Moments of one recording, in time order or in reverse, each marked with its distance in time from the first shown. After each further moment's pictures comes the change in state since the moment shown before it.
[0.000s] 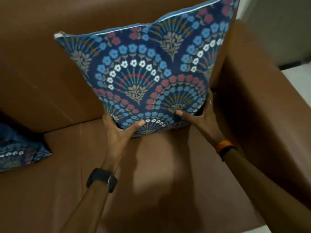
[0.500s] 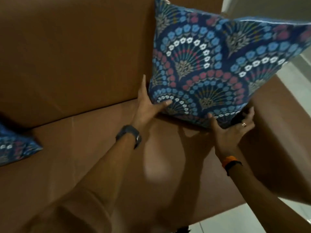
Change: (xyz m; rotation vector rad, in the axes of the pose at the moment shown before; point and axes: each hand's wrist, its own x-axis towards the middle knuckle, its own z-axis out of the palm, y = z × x) left_hand 0.015 0.013 0.085 0.045 -0.416 -0.077; right_hand -0.095 0.046 -0.044 -0.293 0.662 0.154
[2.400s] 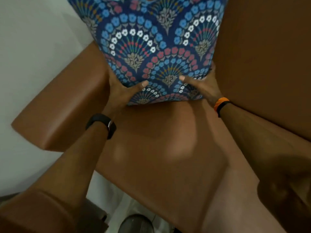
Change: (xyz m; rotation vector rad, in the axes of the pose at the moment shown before) left_hand -0.395 -0.189 -0.651 -0.051 0.946 -0.172; right_hand -0.508 -0.359 0.475 0.140 -1.288 -0.409
